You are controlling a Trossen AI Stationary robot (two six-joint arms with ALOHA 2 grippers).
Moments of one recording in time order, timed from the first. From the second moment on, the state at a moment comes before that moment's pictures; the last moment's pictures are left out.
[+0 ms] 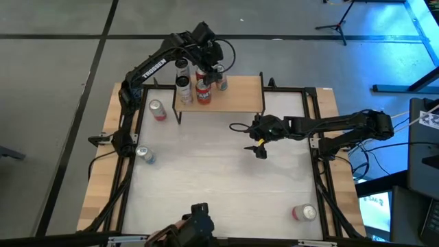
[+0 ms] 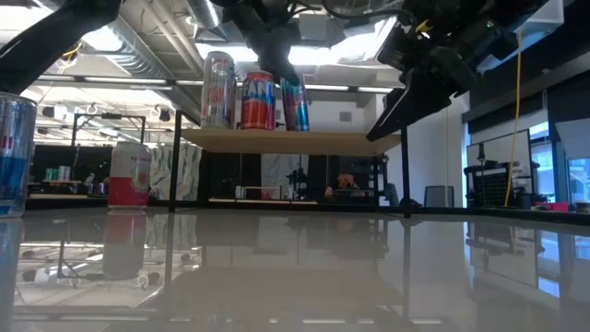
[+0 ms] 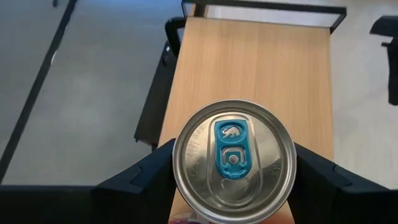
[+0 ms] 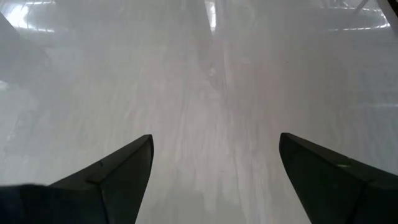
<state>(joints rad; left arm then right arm) 0.68 2.07 2.35 -1.18 0.26 0.42 -0.09 1.30 0.75 -0.18 -0.06 -0.10</state>
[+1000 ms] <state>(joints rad) 0.67 2.07 2.34 -1.20 0.22 0.42 -0.09 1.30 0.74 -0.18 -0.06 -0.10</state>
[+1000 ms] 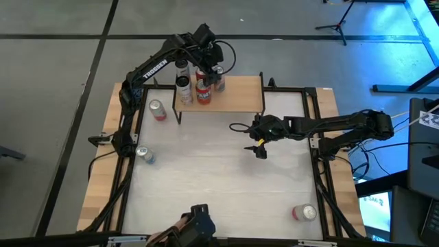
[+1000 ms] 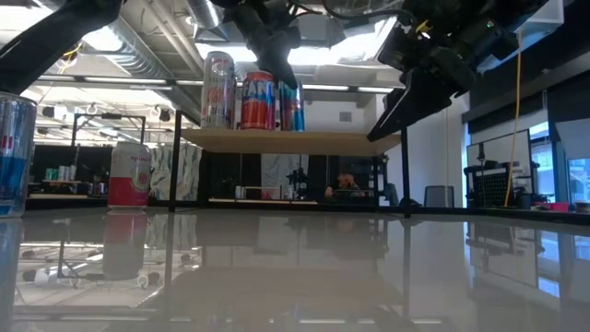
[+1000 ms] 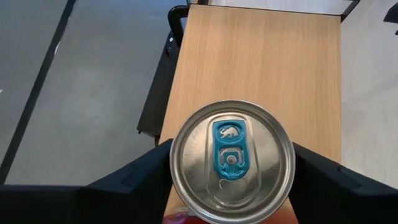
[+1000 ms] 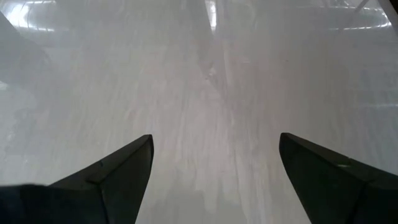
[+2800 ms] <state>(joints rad) -0.24 1.29 1.46 -1.56 -0.27 -0.78 -0.08 1.30 0.74 -0.10 -0.07 -0.19</state>
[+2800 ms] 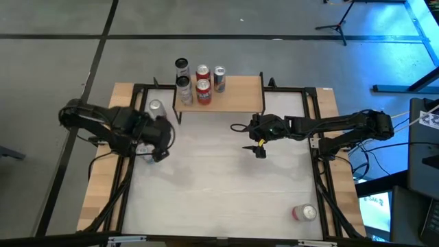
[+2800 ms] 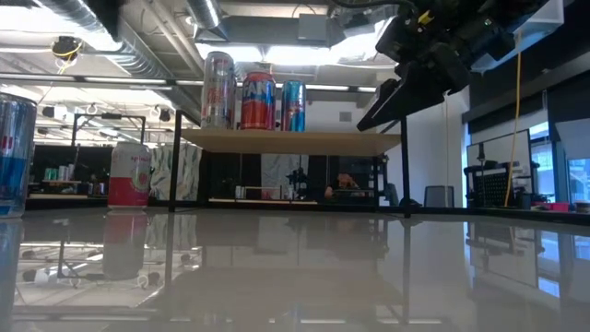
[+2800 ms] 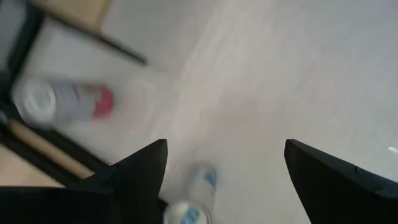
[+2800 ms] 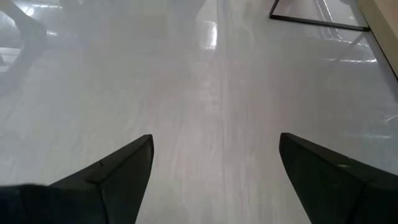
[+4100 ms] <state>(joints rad) -0.43 1.09 1.08 -1.57 -0.13 -1.04 -0.09 1.30 0.74 -0.11 -0.07 -0.19</state>
